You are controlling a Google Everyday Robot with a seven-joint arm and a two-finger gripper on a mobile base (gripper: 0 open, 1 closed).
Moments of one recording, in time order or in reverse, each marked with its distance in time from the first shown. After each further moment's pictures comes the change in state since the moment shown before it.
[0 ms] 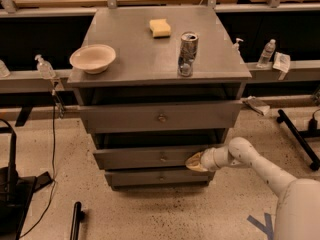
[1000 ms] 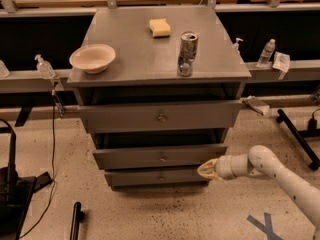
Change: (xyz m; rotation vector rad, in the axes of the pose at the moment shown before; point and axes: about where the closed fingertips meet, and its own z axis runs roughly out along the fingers) arm 0.004 0.037 -0.063 0.015 -0.049 -0.016
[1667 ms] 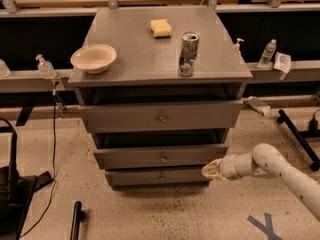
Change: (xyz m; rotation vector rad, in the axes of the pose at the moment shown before) arm 0.002 0.011 -0.023 -0.020 0.052 0.039
